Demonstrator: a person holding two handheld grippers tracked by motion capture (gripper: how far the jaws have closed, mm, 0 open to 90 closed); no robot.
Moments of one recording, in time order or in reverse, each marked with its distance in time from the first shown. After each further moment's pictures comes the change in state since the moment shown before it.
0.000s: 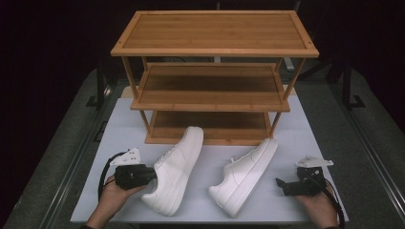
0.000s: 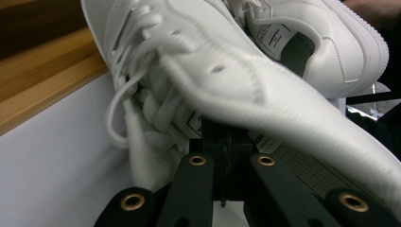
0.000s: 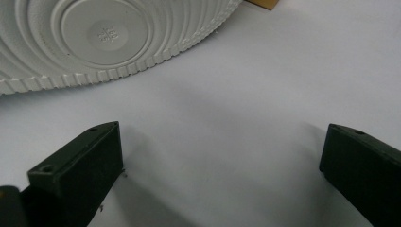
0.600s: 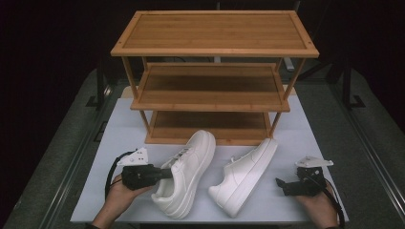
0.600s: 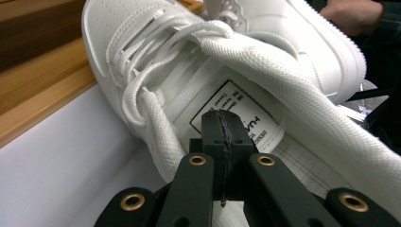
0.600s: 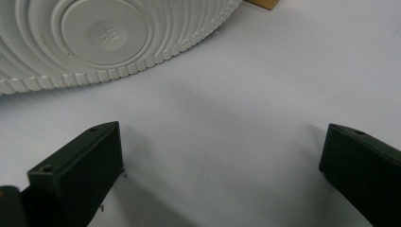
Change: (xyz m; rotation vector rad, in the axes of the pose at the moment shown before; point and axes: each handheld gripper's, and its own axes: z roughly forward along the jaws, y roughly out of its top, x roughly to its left) left arm -0.013 0.014 0.012 -0.009 -0.041 0.041; right arm 0.000 0.000 0.000 -0.001 0.000 0.000
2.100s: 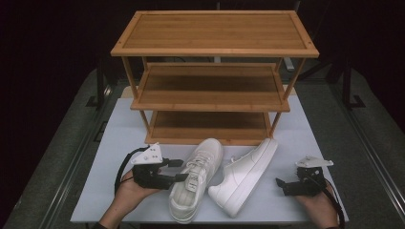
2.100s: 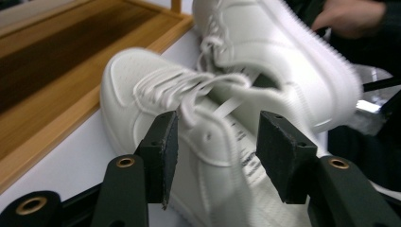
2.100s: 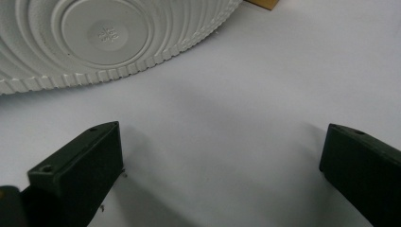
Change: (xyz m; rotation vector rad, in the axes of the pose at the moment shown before) left arm -0.021 0.033 0.020 0.040 0.037 0.072; right arm 0.000 0.000 0.000 -0.002 0.000 0.000
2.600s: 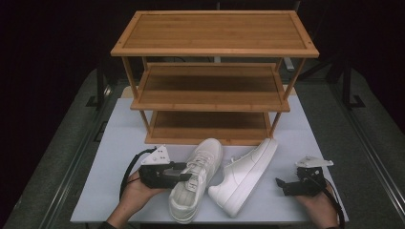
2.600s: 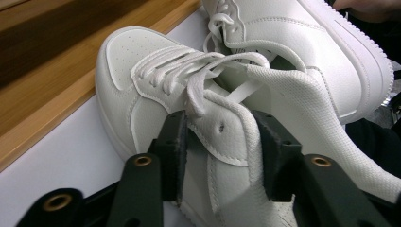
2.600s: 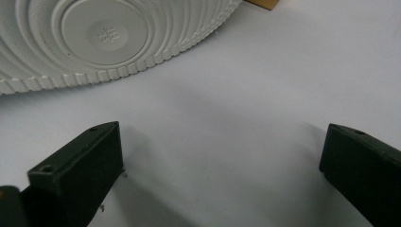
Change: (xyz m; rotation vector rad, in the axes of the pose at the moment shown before) left arm 0.000 -0.004 0.015 0.030 0.014 -0.014; right arm 0.000 0.000 0.000 0.000 0.000 0.000
